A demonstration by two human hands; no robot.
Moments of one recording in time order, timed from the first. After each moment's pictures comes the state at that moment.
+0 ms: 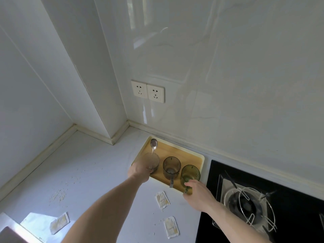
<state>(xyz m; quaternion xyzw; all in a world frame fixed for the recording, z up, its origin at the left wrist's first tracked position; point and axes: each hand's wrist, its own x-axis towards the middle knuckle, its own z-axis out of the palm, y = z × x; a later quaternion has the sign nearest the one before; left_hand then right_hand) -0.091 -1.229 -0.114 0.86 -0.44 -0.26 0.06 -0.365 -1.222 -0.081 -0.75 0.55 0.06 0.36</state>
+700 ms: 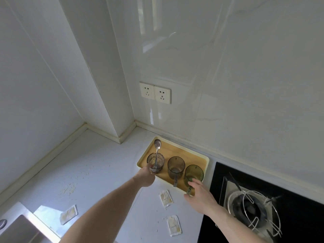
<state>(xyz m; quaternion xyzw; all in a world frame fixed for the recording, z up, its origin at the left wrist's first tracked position) -0.101 -1.204 -0.098 0.80 -0.45 -0.40 0.06 -0.367 -1.211 -0.088 -0.74 0.55 0.03 0.38</state>
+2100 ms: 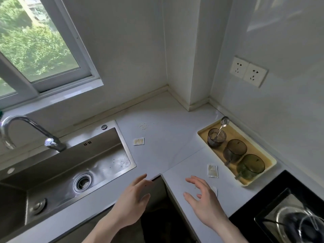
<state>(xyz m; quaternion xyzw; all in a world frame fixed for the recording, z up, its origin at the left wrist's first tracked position) -0.168 -0.818 -0.023 0.88 -0.32 -0.26 0.24 -0.330 -1.039 -0.046 -0.78 0.31 0.01 0.54</state>
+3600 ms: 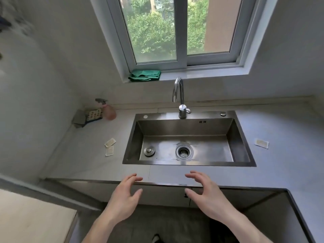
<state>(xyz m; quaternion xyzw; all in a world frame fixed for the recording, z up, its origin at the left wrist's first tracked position) -0.175 -0.339 -0.014 0.94 0.04 -0.13 0.30 -0.176 -0.652 -0.030 -0.86 -0.02 0.14 0.50</state>
